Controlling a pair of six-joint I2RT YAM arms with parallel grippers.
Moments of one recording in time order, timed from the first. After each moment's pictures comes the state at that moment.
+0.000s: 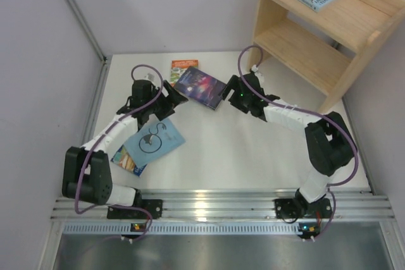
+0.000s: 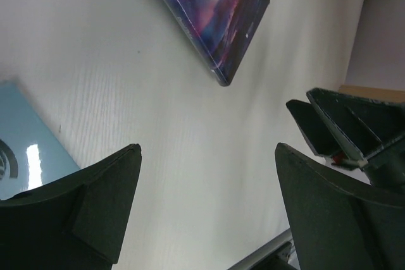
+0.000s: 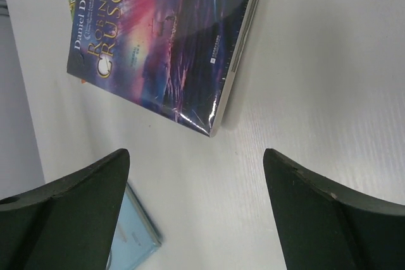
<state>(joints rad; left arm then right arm) -0.21 1.37 0.90 -0.13 0.31 -0.86 0.55 1.71 1.14 -0.05 0.11 0.93</state>
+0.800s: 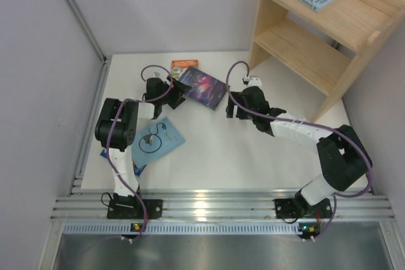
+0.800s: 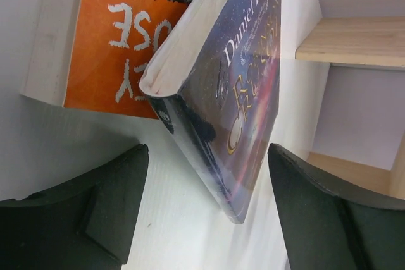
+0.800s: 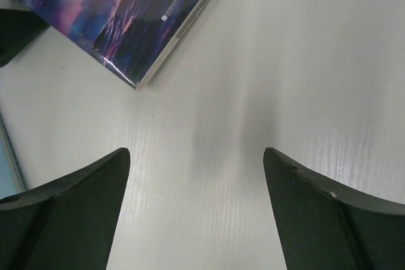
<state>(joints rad) -0.16 2.03 1.06 0.49 0.35 -1.08 0.59 1.55 0.93 0.01 0.20 0.49</state>
